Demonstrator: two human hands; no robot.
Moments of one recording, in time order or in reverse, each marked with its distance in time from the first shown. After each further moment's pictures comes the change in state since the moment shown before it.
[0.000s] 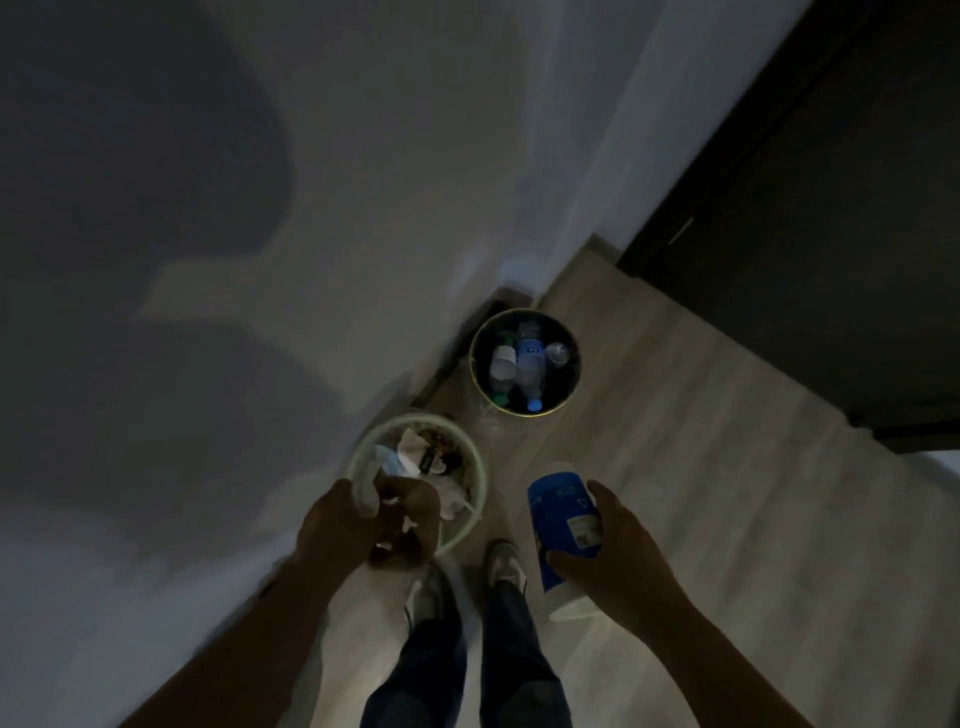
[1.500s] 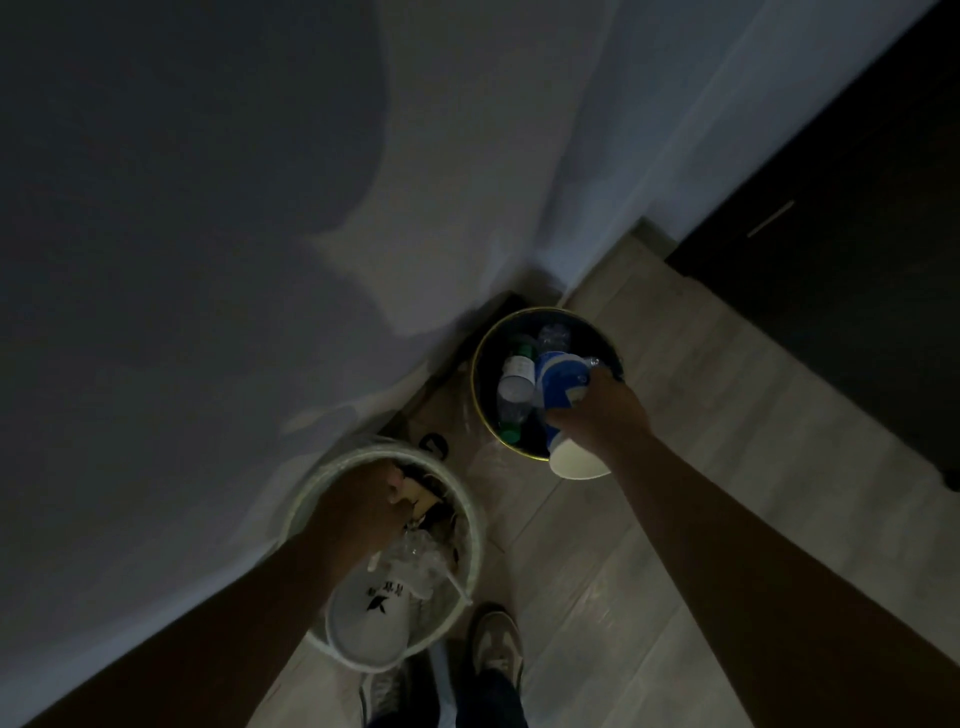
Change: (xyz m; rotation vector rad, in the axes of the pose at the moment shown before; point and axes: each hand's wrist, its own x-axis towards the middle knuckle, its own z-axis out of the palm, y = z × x) left_hand 0.188 0.045 0.097 0.118 -0.169 0.149; right_hand 0.342 -0.029 0.021 -0.273 0.113 0.003
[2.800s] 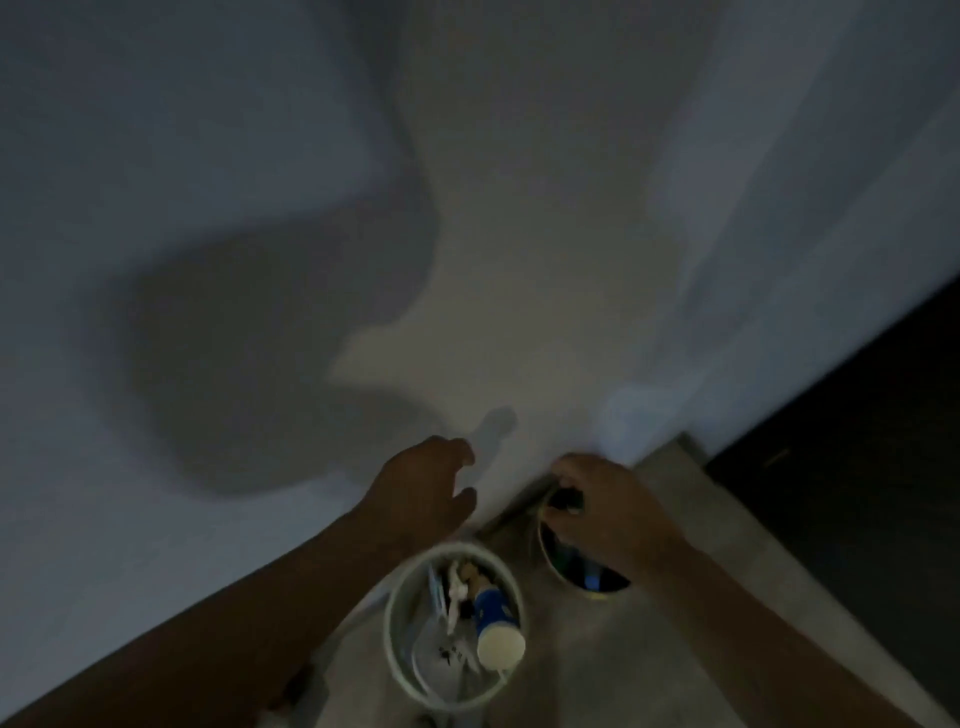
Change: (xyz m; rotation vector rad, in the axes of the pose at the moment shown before) left_hand -0.287 0.081 -0.223 0.078 0.479 0.307; right_hand -0.300 -0.142 -0.172 -0.204 -0.029 -0.718
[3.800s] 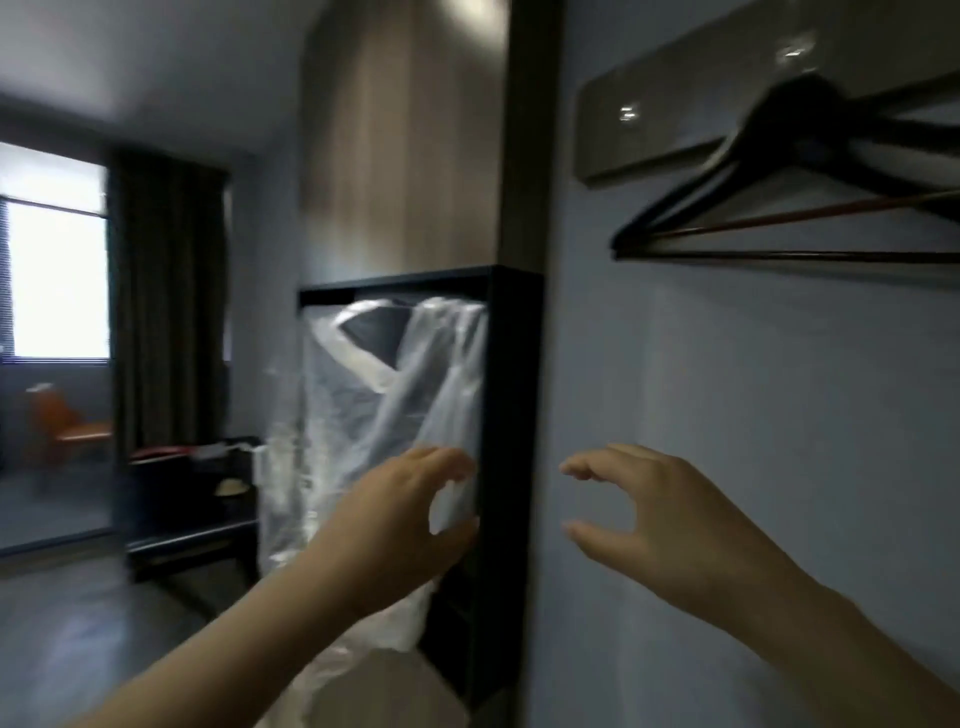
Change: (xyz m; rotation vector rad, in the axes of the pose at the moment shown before) left_hand -0.796 0.090 -0.305 0.562 1.220 -0.947; right_hand -0.490 -0.609 -0.024 -0.054 0.050 -1.869
